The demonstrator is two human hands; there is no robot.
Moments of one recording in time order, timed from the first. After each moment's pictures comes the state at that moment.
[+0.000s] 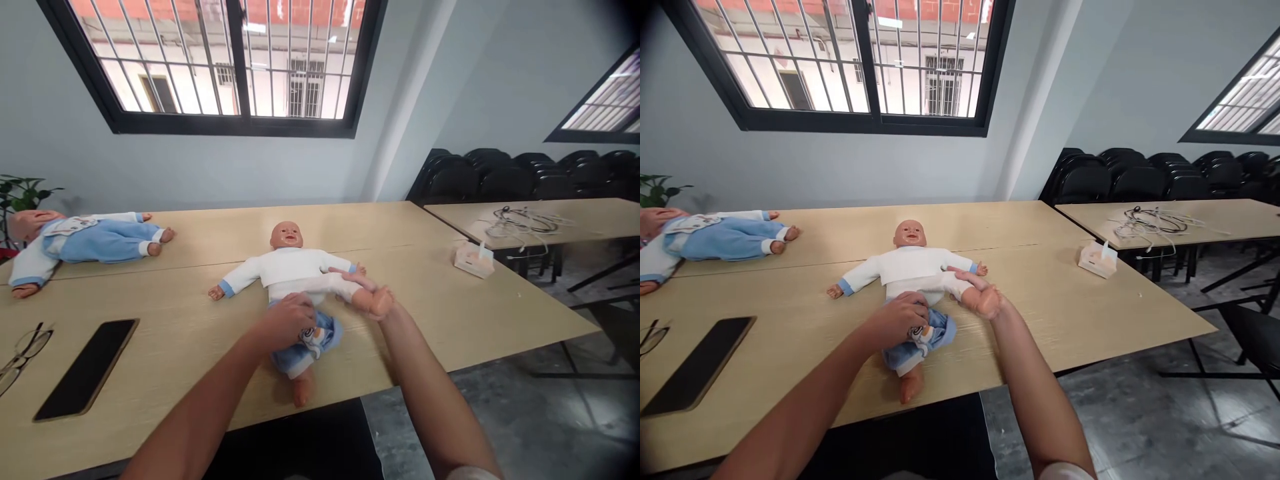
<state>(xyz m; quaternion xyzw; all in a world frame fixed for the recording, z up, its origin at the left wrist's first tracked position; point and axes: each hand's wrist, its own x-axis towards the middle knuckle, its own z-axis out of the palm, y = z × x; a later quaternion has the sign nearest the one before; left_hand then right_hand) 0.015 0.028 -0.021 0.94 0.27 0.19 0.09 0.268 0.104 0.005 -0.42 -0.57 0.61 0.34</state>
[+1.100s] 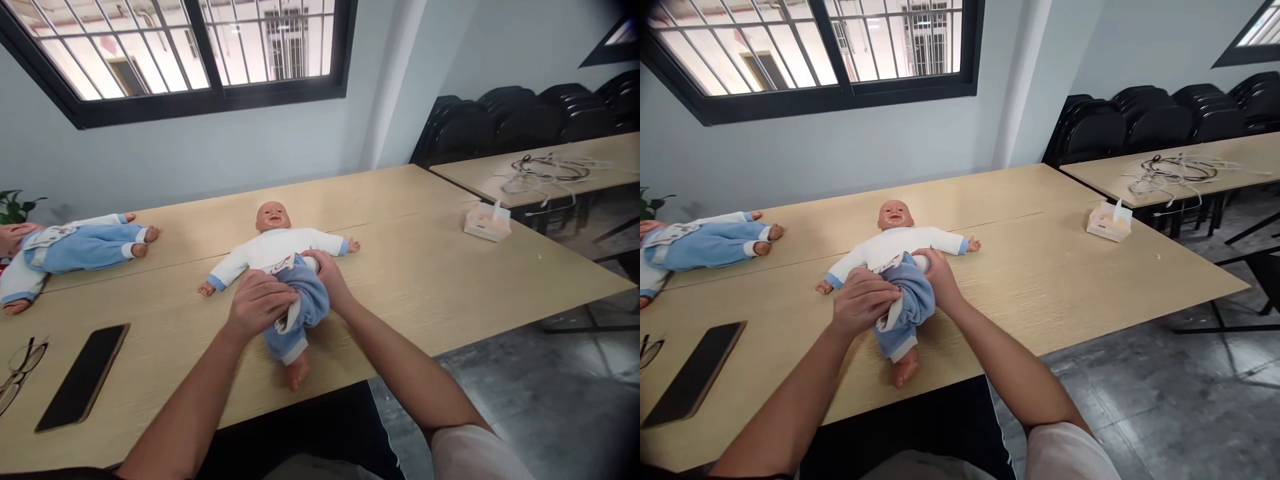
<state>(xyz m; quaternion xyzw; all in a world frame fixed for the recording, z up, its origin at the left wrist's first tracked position) 0.002 0.023 -0.007 0.82 0.29 0.49 -0.05 0.203 0.093 -0.025 -0.42 -0.67 0.38 0.48</state>
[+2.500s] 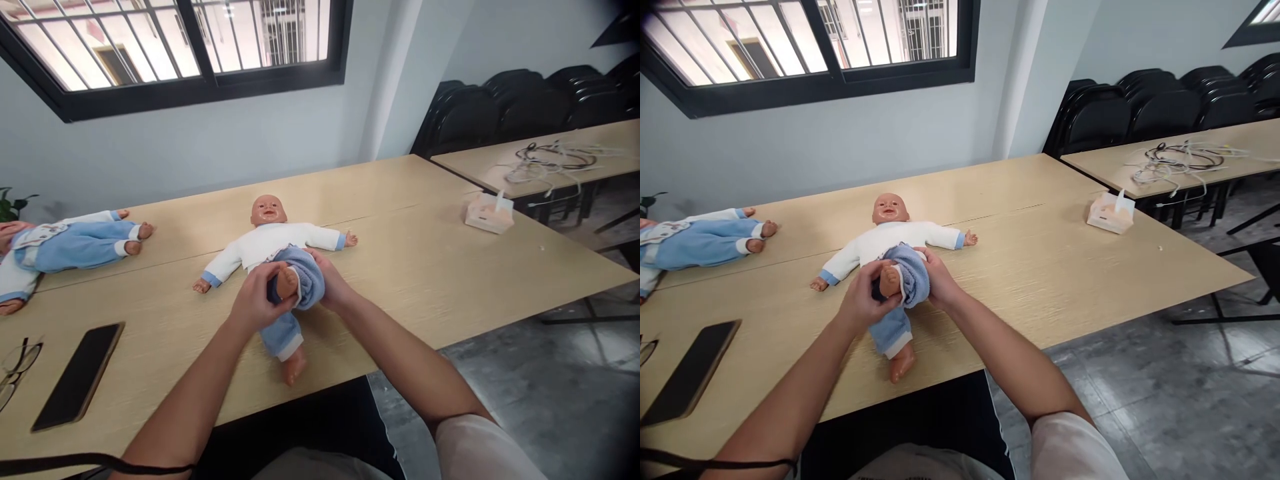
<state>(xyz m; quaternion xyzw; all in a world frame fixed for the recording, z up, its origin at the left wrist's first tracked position) 0.010 0.031 -0.030 0.79 0.43 0.44 0.05 0.195 0.087 -0.026 -0.33 -0.37 0.73 0.48</state>
